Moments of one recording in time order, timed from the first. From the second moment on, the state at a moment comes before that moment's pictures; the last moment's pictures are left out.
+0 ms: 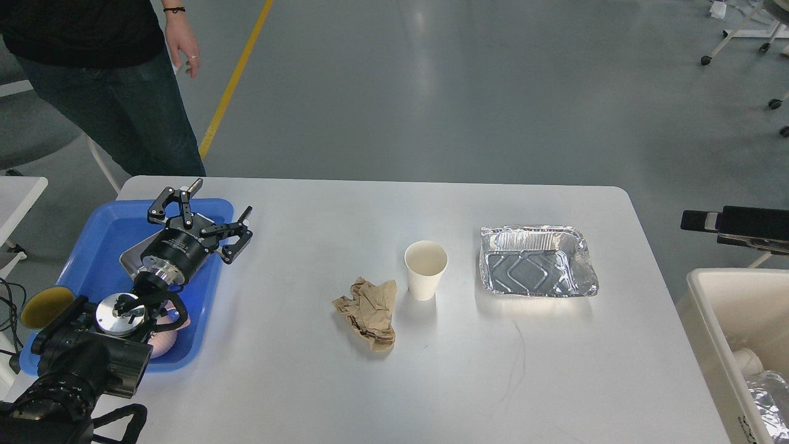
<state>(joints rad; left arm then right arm) -0.66 0.07 -1.43 -0.28 -0.01 -0.70 0.25 1.41 -1.52 -0.18 1.75 -0.97 0.47 0.35</state>
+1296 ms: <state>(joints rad) -0.63 0.06 -1.42 -0.29 -0.01 -0.71 0.25 1.16 -0.78 -0.20 0.97 -0.97 0.35 0.26</state>
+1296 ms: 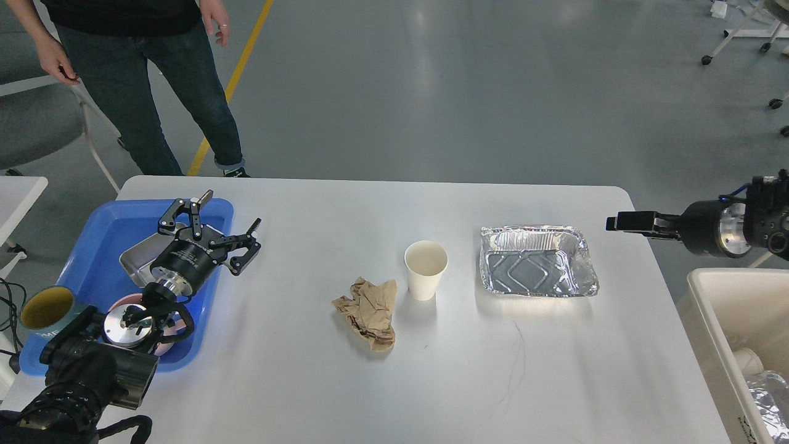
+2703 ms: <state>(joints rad) -0.61 0.03 -1.40 -0.30 -0.01 -0.73 0.26 0.99 -0.24 -0.22 0.36 -0.96 0.31 0.34</state>
